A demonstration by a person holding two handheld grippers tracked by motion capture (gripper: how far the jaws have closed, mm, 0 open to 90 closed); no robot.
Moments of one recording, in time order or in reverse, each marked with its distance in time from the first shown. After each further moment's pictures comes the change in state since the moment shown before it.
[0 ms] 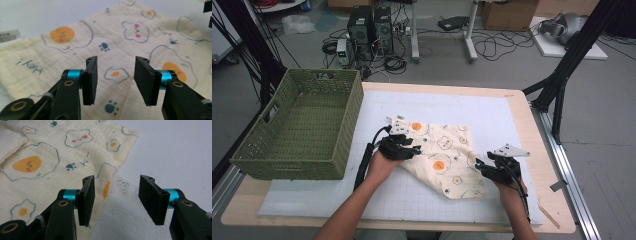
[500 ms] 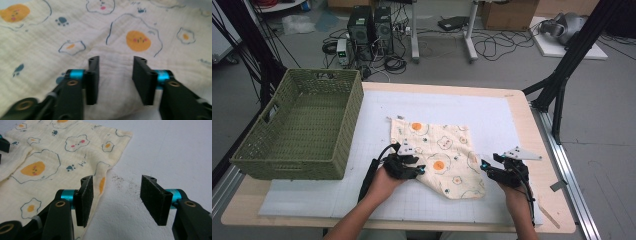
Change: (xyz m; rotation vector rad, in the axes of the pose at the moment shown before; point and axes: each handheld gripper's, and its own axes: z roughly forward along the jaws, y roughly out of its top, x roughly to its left) left arm -0.037 -0.030 -0.004 0.114 -0.027 0.105; right arm -0.009 -0.008 -0.014 -0.042 0.020 0.086
